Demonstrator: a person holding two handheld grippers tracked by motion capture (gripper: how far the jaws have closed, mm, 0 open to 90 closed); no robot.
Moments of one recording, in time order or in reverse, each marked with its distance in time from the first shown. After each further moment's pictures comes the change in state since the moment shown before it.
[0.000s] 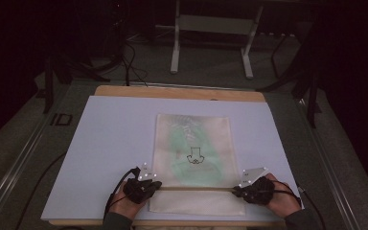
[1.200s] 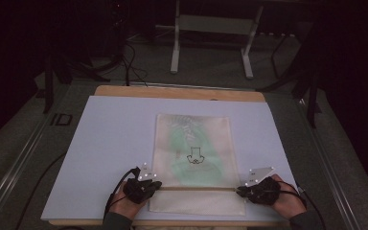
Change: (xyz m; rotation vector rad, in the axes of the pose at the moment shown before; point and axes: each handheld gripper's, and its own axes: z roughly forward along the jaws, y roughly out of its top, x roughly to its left) left arm 0.000 -0.001 0.000 -0.008 -0.004 0.000; right arm -0.006 -0.013 -0.006 -0.024 0.008 0.045
